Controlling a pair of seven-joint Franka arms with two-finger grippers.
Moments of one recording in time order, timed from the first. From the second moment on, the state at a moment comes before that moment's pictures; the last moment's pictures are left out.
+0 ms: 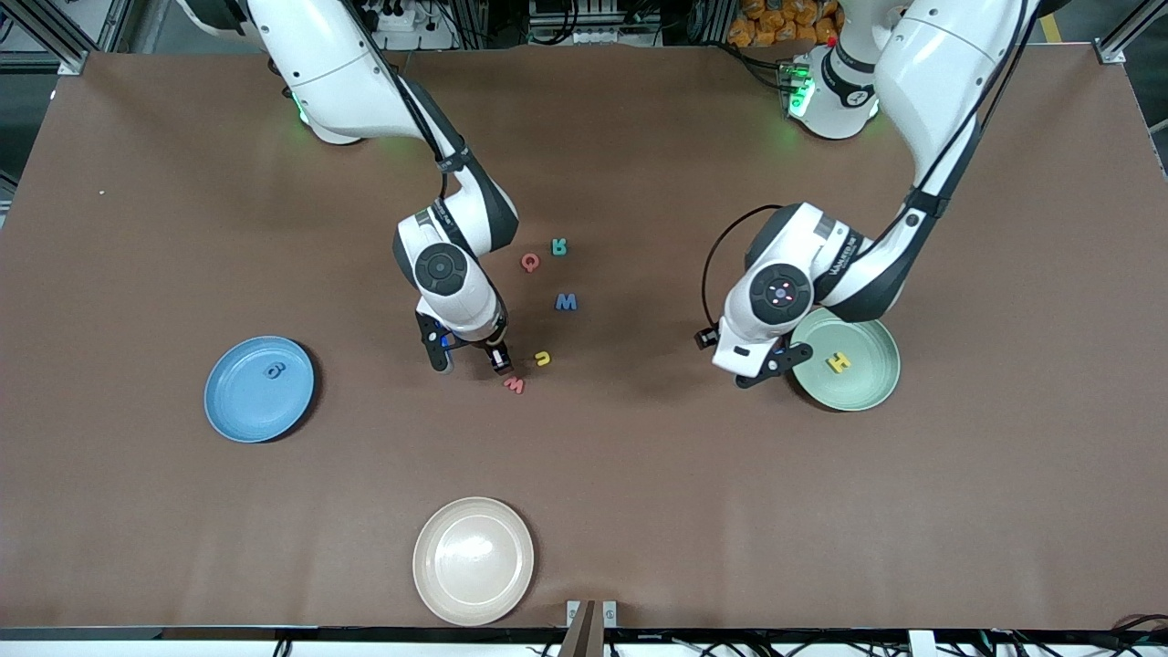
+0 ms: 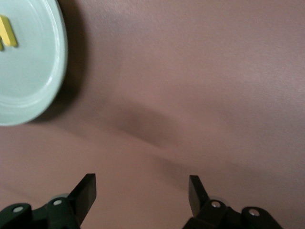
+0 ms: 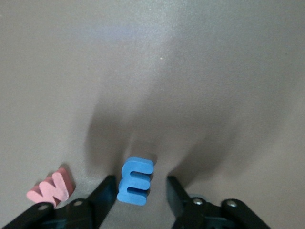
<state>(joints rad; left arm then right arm) -0.13 0.56 -0.42 -1.79 0.19 2.09 -1.07 0.64 0.64 -0.06 -1.87 0.13 2.54 1.66</state>
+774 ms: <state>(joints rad) -0.25 0.61 -0.42 -1.71 0.07 2.09 -1.36 0.64 0.63 -0.10 -1.84 -0.02 2.53 1.62</state>
